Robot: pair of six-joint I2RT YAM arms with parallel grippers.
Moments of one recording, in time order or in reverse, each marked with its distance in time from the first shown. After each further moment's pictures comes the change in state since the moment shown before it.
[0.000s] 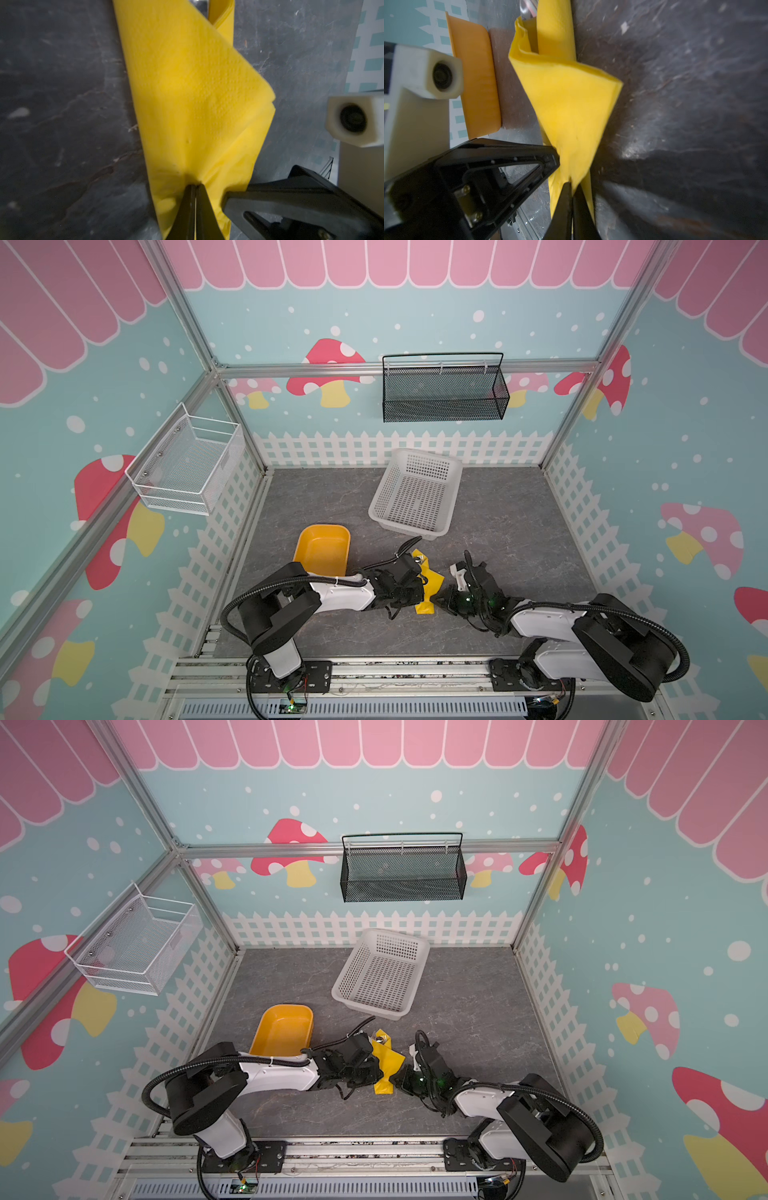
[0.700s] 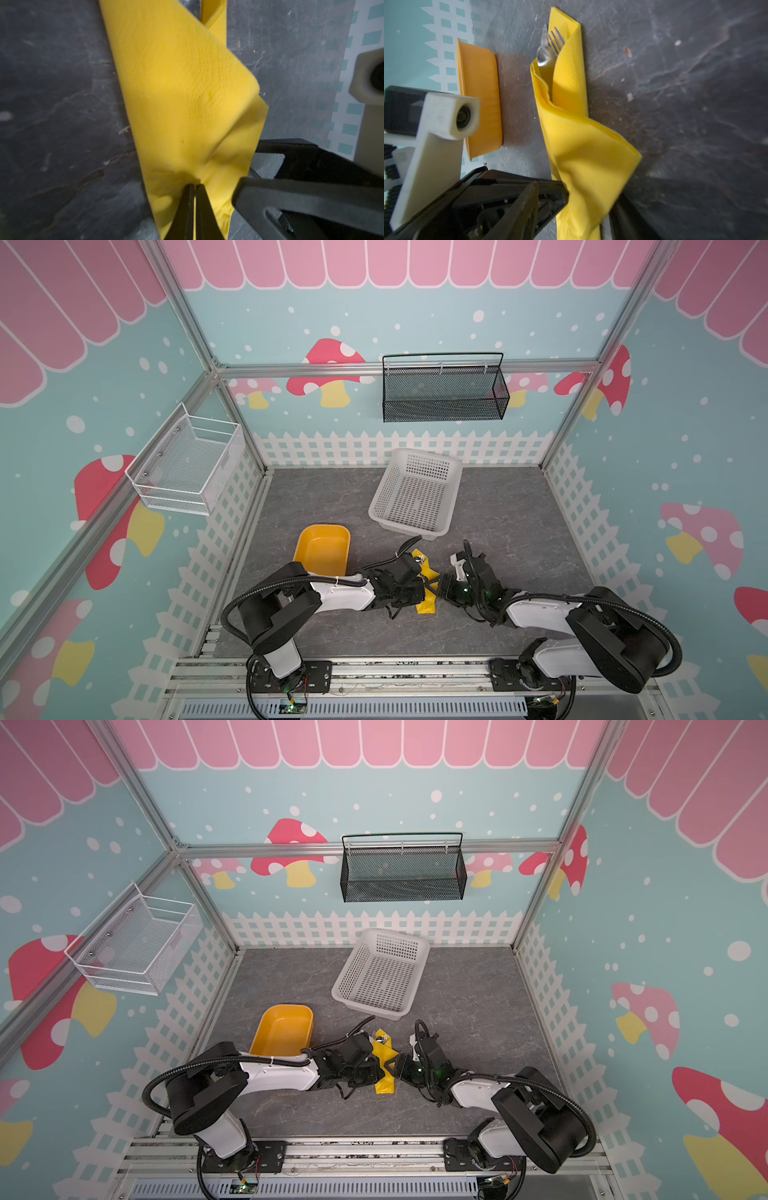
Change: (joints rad) left arm 0.000 0.000 0.000 0.013 0.014 0.000; right arm -0.049 0.088 0.099 -0.013 0.023 -0.080
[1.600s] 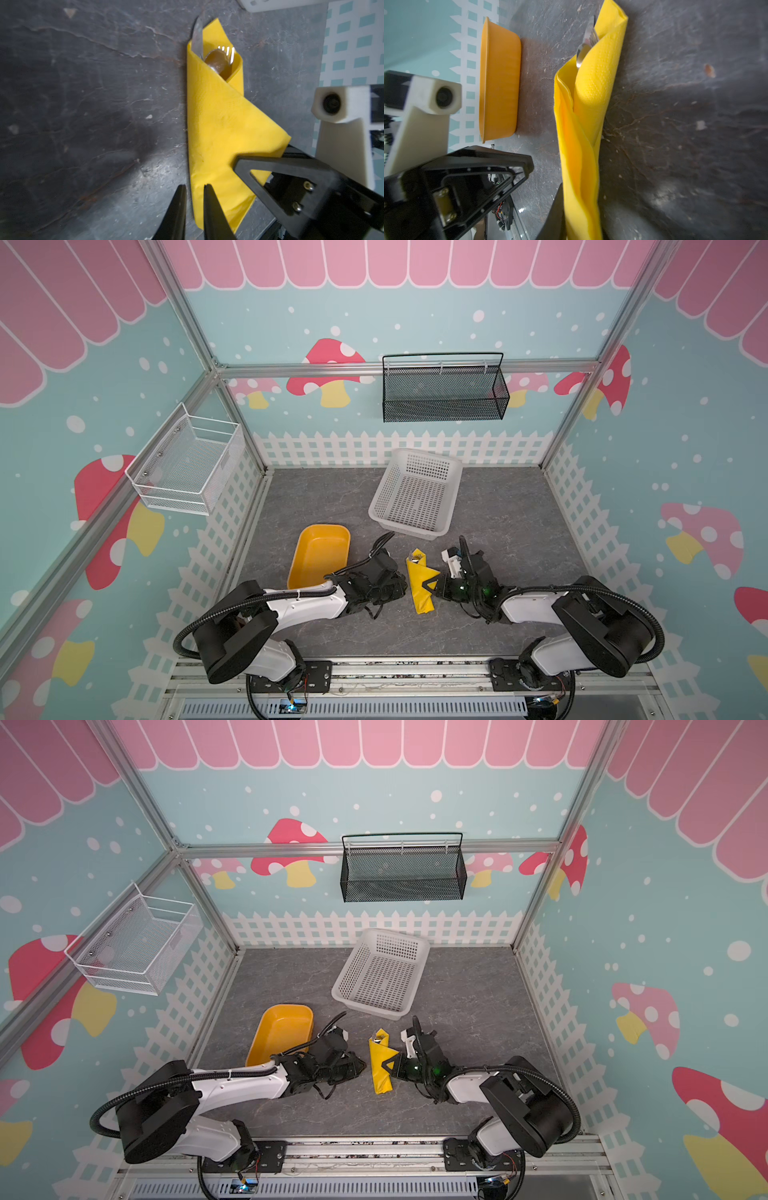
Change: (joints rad) left arm 0.085 -0.258 -0.179 -0.012 -0.088 -0.034; right arm -0.005 0.066 -0.003 0.162 -0.102 -0.082
